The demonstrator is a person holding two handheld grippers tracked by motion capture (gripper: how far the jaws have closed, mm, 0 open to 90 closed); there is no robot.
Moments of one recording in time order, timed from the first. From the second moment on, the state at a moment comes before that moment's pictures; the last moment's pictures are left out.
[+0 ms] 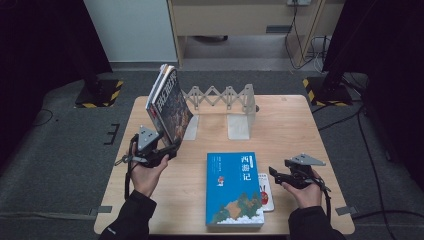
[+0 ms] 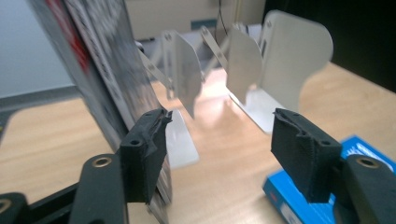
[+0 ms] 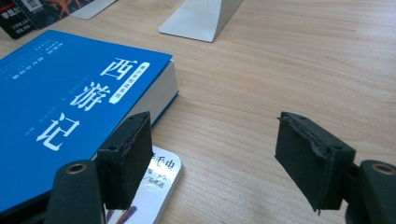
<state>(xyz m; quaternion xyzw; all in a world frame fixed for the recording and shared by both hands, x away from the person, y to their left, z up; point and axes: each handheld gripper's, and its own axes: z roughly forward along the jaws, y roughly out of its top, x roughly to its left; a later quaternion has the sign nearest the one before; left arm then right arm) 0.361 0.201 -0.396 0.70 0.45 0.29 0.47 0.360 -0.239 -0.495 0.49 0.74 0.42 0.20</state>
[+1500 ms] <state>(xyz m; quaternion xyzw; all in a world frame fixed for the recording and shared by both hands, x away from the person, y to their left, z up) 0.362 0.140 -0.512 0.78 0.43 0.04 0.45 0.351 -0.191 -0.502 0.45 0.77 0.43 0.12</state>
